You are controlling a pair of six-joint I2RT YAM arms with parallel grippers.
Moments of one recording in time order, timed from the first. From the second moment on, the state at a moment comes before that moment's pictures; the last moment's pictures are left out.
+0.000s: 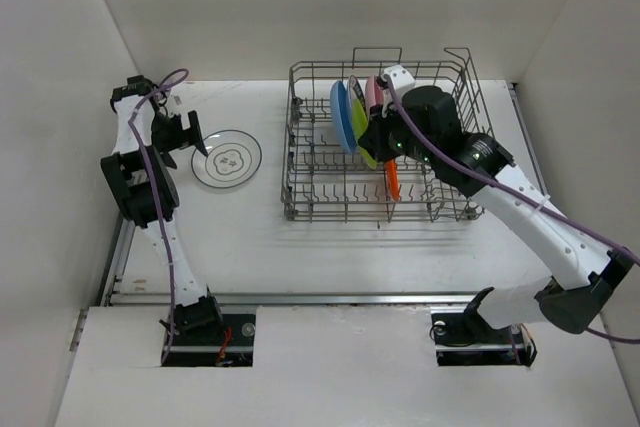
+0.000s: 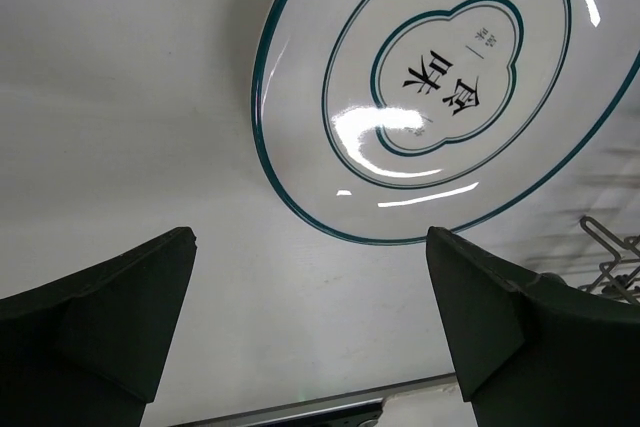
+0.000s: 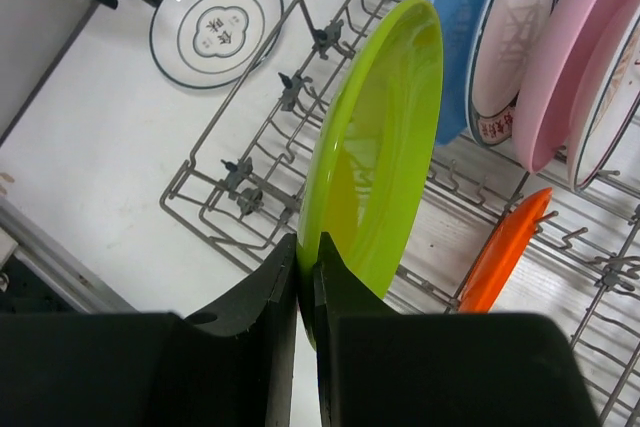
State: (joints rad) left arm 0.32 2.21 2.03 -1.21 0.29 0.04; right arm 0.72 1.35 1.56 -0.64 0.07 0.24
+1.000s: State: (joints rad) left arm 0.32 1.85 1.92 -1.27 0.32 0.08; right arm 1.38 1.38 1.40 -0.89 0.25 0.47
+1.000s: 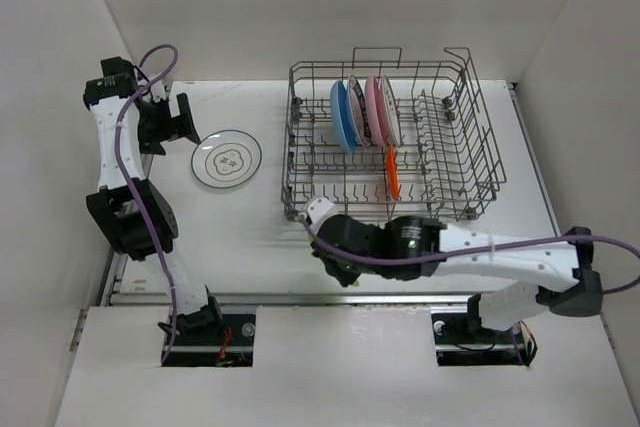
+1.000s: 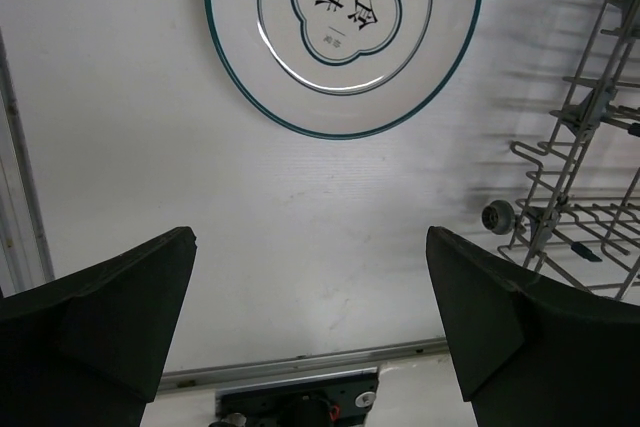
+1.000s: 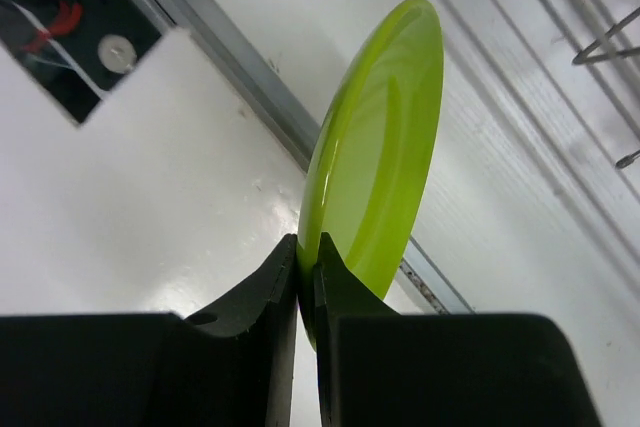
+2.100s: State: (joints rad) left arm 0.32 1.78 1.93 -1.32 0.33 0.01; right arm 1.42 1.98 1.69 -1.00 0.46 0.61
